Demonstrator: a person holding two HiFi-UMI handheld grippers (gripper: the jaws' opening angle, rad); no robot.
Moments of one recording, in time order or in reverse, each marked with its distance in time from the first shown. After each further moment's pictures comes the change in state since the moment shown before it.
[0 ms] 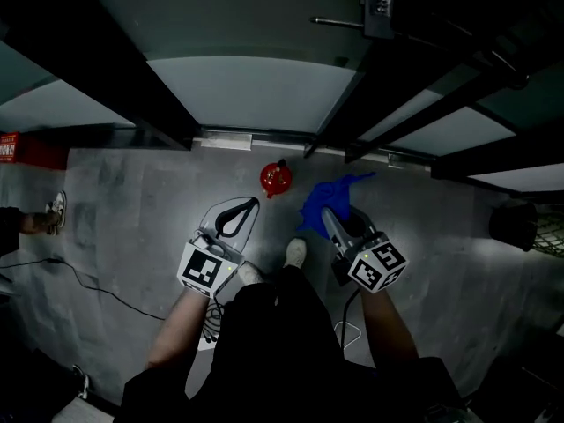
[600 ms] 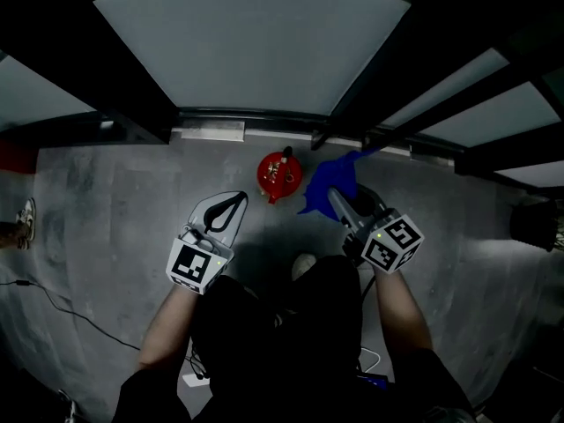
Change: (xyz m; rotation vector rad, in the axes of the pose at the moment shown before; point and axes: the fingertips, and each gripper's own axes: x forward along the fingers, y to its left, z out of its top) left arm 0.065 0.072 -0.289 0.060 -0.019 0.008; right arm 0.122 -0.144 -0.199 -0.104 0.002 0.047
